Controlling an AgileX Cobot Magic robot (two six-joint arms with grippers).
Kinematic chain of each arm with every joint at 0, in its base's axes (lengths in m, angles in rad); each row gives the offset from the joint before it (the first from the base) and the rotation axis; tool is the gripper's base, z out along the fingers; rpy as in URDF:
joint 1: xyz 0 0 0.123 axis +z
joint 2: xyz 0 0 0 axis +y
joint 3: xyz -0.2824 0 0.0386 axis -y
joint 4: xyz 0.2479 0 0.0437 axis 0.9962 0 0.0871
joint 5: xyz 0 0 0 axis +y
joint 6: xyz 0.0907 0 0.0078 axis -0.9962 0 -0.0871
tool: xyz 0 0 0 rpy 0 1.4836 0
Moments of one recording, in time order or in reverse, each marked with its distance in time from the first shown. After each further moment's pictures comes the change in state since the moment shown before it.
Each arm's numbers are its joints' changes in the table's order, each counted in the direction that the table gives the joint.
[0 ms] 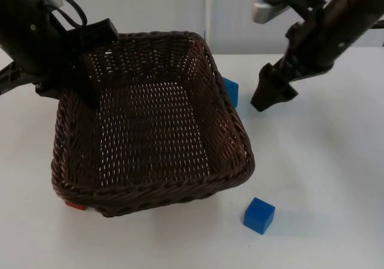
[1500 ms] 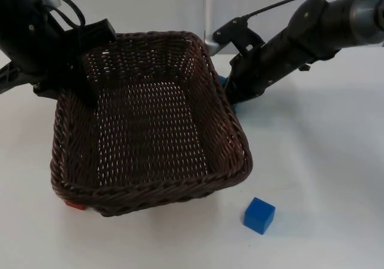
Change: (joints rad) right arm 0.050 0.405 0.377 0.295 -0.171 0.292; left arm 0.002 0.000 0.000 0.010 -0.001 0.007
